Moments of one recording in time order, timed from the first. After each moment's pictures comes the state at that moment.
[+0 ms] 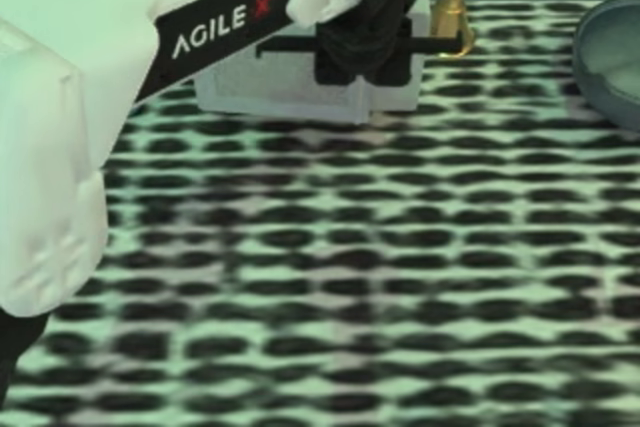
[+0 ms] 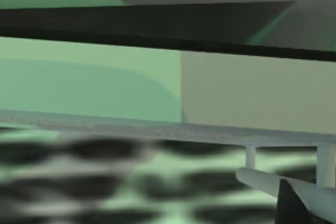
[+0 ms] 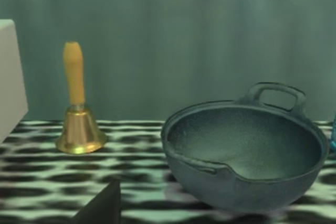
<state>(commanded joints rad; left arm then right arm) -0.69 2.27 2.04 -0.90 -0.30 -0.56 0.00 0.00 0.00 0.00 0.00 0.00</state>
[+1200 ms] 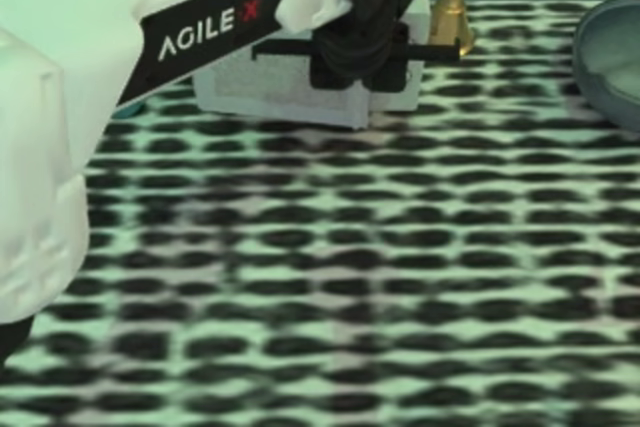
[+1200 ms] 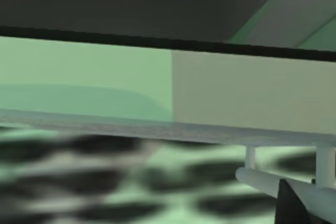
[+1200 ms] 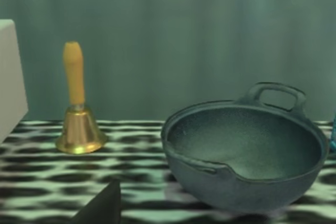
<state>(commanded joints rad) -0.69 2.23 1.97 -0.86 -0.28 -0.52 0.00 0.00 0.00 0.00 0.00 0.00</state>
